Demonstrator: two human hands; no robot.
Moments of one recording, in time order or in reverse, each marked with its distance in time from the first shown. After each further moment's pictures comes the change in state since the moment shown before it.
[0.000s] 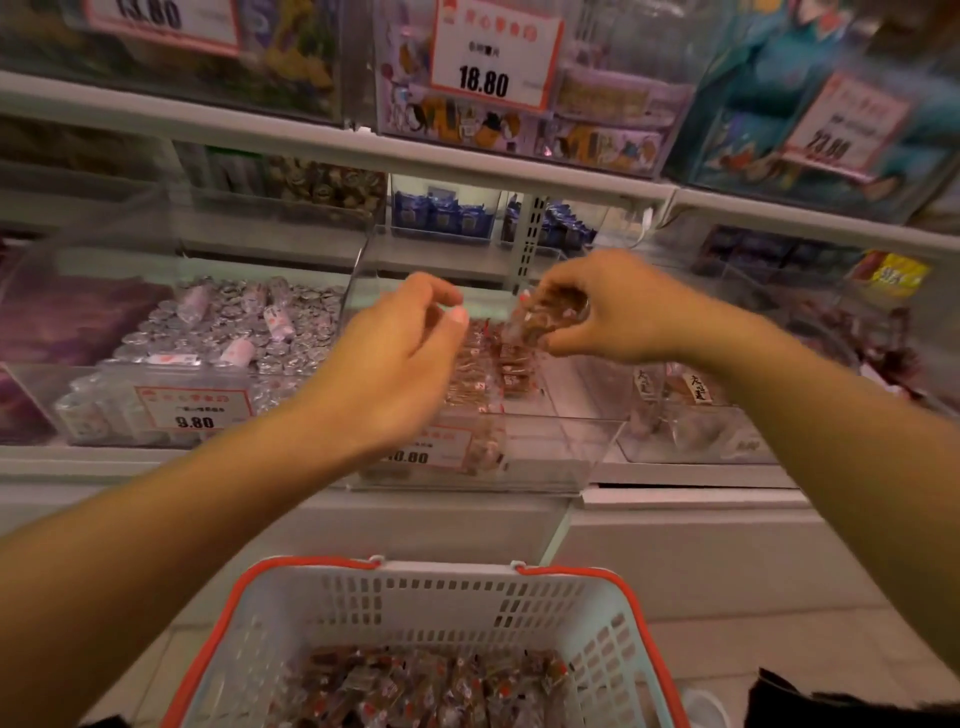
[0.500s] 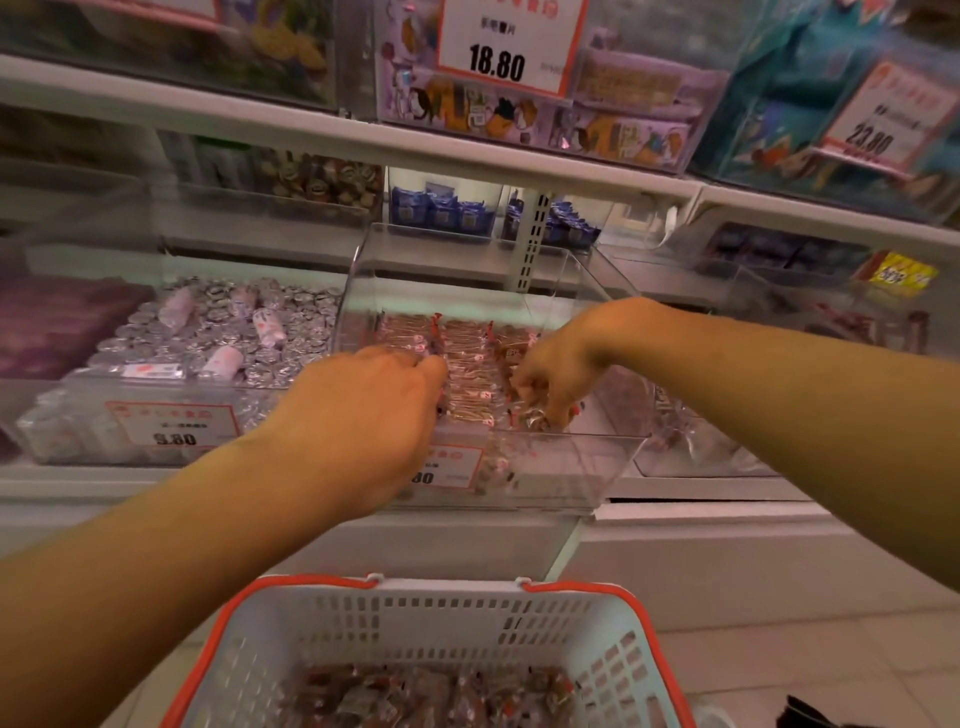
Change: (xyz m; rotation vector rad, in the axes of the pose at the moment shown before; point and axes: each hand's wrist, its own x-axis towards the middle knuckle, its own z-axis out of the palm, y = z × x) left_hand 0.003 -0.027 -0.004 0.863 -0.270 0.207; right_hand 0.084 0.027 0.070 -0.273 -0.887 0.076
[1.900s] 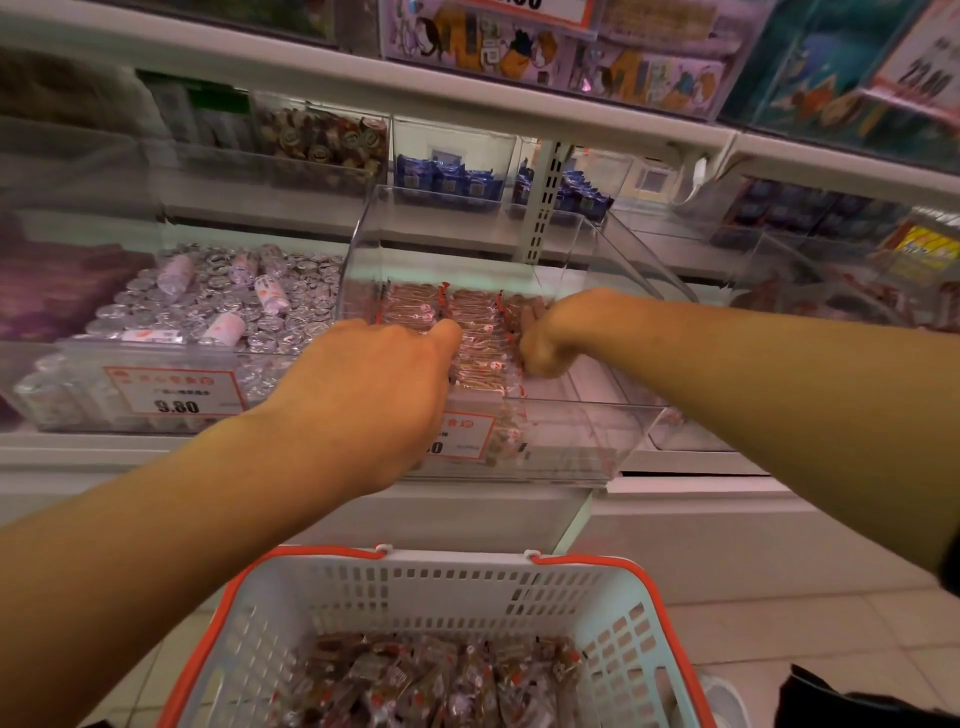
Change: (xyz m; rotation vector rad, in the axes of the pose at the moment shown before) left_hand 0.001 -0.001 0.016 0.088 0.104 0.017; right_hand 0.057 -0.007 0.010 -0.314 0.084 0.300
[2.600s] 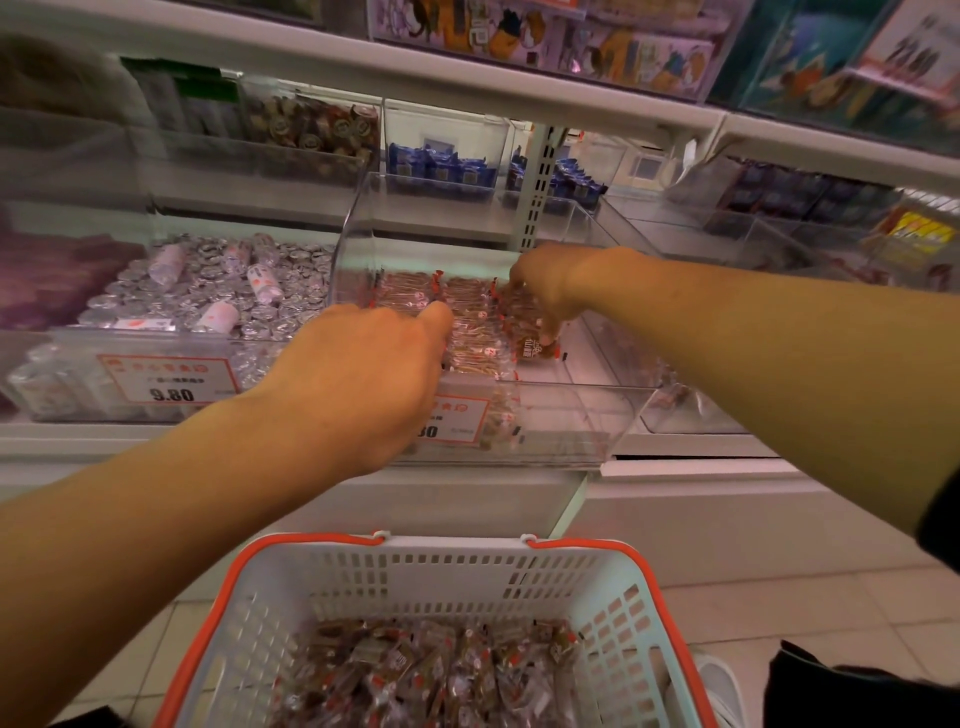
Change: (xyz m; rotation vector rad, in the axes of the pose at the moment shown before) left_hand -0.002 0.000 -0.002 -0.091 0.026 0.021; right_hand -0.027 0.024 -0.018 0.267 0.326 0.030
